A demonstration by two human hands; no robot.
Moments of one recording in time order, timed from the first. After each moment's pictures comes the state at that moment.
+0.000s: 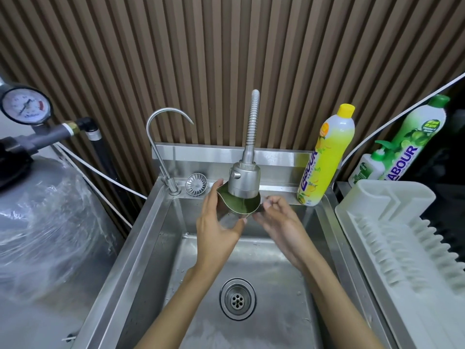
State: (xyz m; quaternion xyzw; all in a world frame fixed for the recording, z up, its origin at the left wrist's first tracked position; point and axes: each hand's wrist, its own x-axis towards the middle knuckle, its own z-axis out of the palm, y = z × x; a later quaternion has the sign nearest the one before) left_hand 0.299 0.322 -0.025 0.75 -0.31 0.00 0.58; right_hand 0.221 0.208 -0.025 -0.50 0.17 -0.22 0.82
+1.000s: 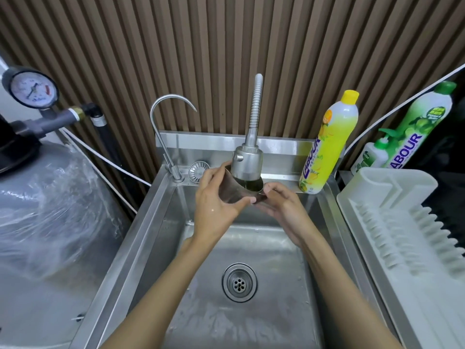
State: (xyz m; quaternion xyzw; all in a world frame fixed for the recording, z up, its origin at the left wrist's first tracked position) left_hand 0.310 0.323 -0.011 0.77 -0.35 0.05 0.54; right_hand 0.220 0.199 -0.028 -0.59 0.20 -0.20 0.76
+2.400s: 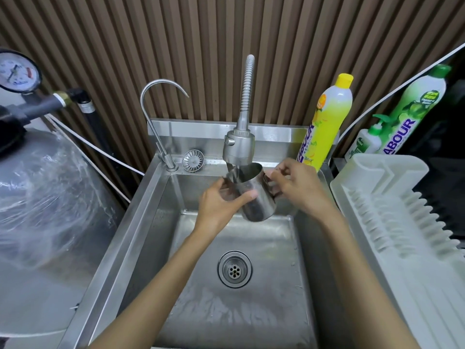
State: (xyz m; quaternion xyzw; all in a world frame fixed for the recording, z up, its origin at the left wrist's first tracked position) left_hand 0.292 0.323 -0.026 0.76 -0.24 -0.20 0.58; right_hand 0.201 0.189 0.013 -0.86 0.29 -0.20 0.37
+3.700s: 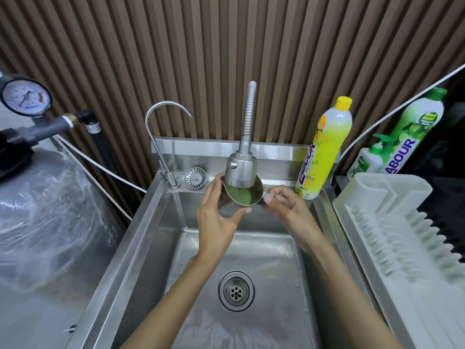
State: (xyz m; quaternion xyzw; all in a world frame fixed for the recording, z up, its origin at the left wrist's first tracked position) left_hand 0.293 0.316 -0.028 0.72 -0.32 0.02 0.61; right_hand 0.207 0.185 -0.026 -0.65 0.19 -0.22 0.70
